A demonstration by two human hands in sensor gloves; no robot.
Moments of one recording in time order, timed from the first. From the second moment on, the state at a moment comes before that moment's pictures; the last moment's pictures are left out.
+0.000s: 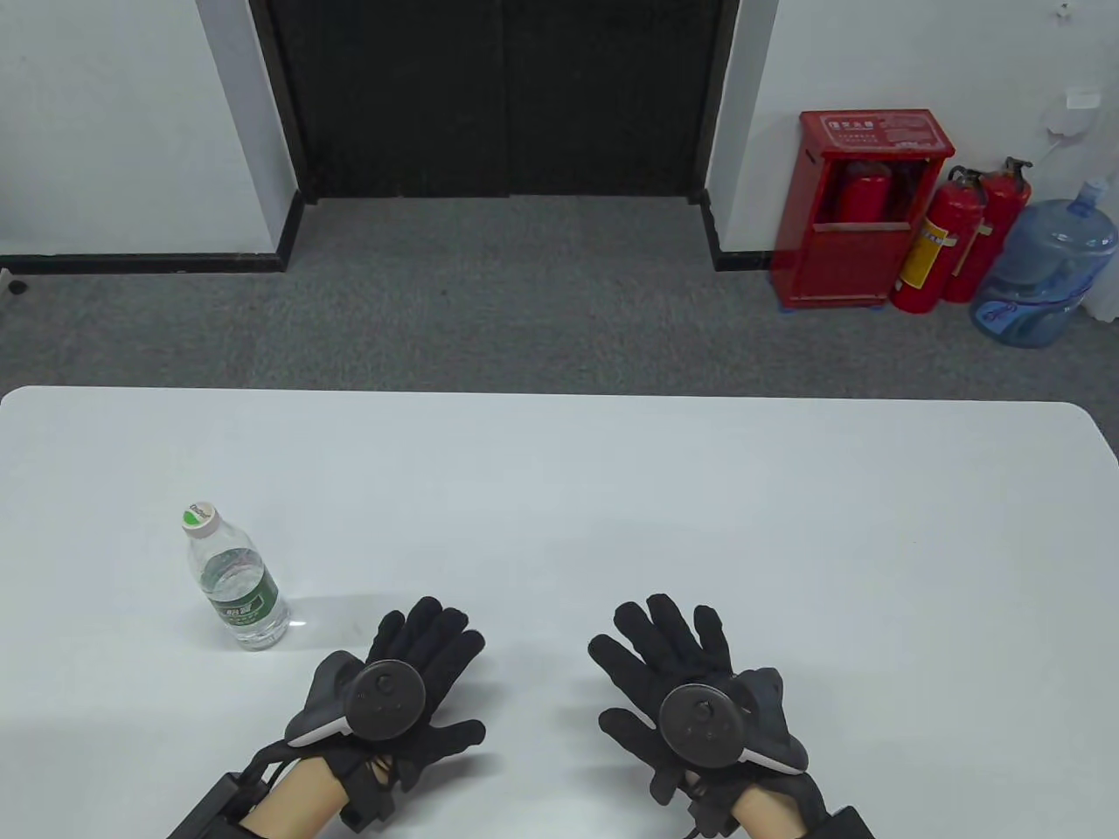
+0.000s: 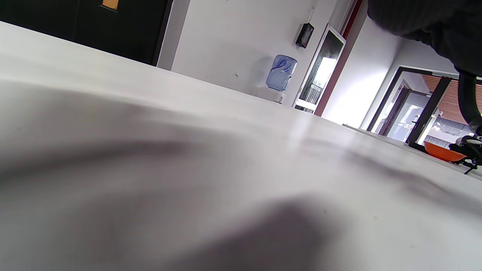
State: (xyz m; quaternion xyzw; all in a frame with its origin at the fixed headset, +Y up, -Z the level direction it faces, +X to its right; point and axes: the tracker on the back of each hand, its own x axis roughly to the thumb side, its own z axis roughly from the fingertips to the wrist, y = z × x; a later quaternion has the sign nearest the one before) left_hand -0.198 -0.745 -0.313 -0.03 -0.29 0.15 0.94; right_hand 0.117 -0.698 -0.284 0.28 -0.06 0.94 0.17
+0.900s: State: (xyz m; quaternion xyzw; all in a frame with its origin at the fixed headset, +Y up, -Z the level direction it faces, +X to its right) left_hand -0.271 -0.646 -0.296 0.23 -0.23 0.22 0.92; right_hand 0.115 -0.701 -0.283 0.28 -0.04 0.95 0.16
